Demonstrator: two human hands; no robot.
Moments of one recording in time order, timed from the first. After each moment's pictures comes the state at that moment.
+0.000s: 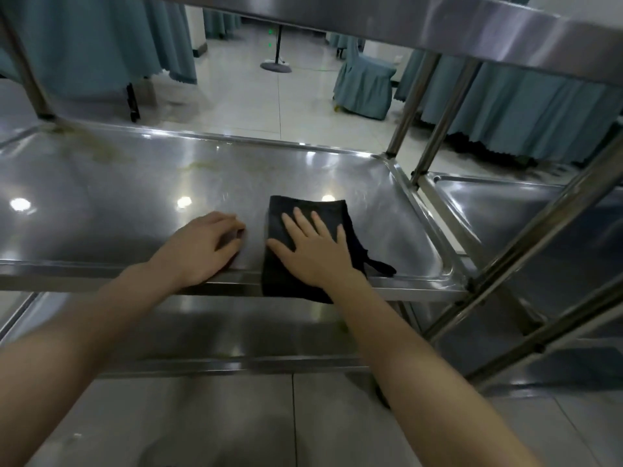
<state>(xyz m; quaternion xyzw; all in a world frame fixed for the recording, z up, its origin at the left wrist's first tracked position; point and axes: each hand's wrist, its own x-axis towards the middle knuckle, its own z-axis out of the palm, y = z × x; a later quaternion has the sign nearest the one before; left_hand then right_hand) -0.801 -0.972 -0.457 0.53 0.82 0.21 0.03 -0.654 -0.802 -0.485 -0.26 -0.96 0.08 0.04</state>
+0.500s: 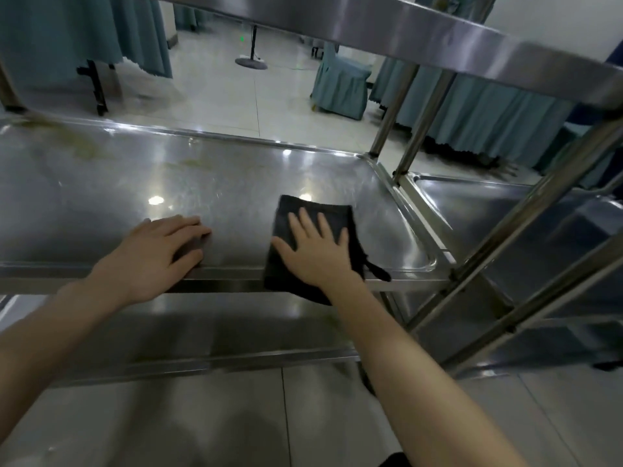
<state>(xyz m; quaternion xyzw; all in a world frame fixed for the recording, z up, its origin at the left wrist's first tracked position) -0.828 -1.029 -0.458 0.56 0.81 0.16 0.01 -0.644 -0.810 -0.482 -0.33 -0.94 0.08 0.03</state>
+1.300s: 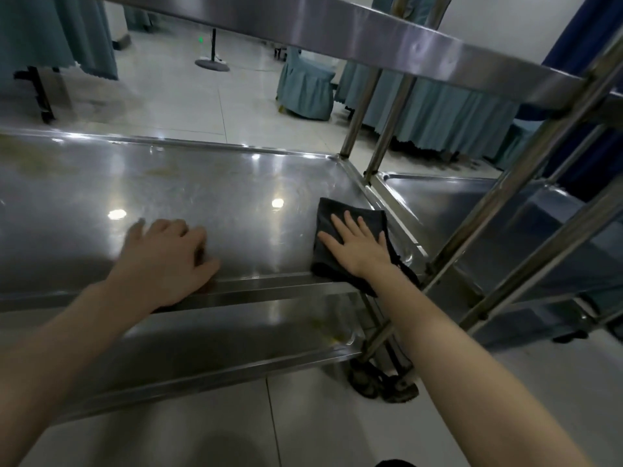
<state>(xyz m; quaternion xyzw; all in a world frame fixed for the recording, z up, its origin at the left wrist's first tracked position) -0.810 -0.983 -0.458 0.55 0.83 0.09 -0.06 -0.572 -0.736 -0.464 -0.46 -0.88 0.09 0.00</state>
